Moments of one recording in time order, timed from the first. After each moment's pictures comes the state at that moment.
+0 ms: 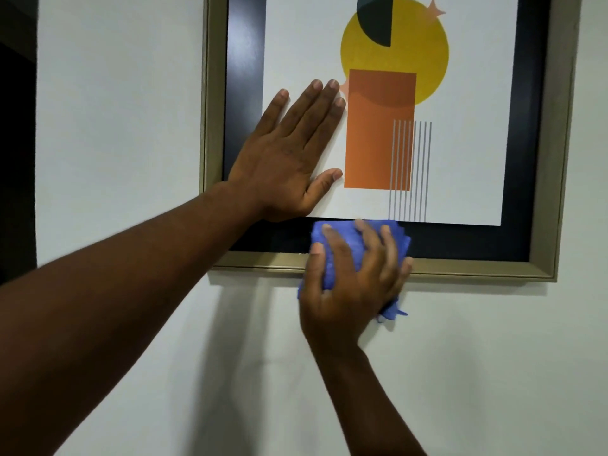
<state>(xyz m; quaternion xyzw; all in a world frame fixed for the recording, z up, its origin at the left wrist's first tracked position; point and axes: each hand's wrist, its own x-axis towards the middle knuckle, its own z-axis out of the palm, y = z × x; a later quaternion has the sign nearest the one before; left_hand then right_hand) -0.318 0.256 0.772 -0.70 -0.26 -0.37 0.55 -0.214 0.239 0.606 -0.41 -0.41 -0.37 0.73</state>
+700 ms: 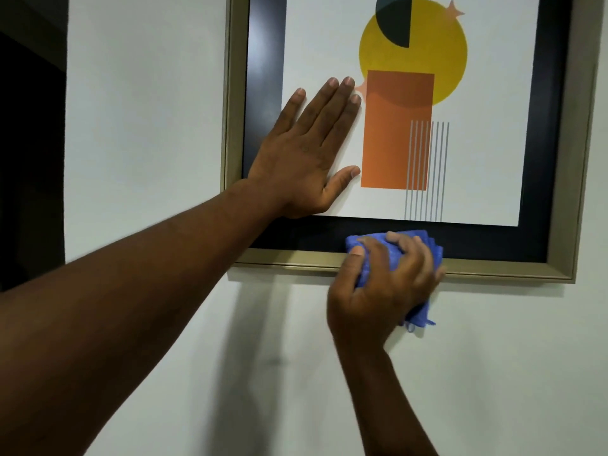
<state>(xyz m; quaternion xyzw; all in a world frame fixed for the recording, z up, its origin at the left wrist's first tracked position) -0.318 0.257 0.772 -0.70 -0.28 -0.36 0.54 -0.208 0.230 0.606 -0.42 -0.40 -0.34 0.74</state>
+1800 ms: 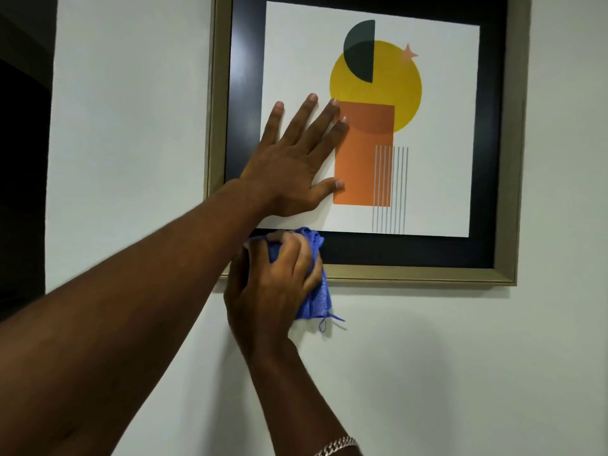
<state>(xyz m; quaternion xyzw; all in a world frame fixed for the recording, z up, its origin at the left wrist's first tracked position) -0.306 0.249 0.794 -0.73 -0.30 -0.33 0.51 -0.293 0.228 0.621 -0.46 -0.47 -0.37 0.66</state>
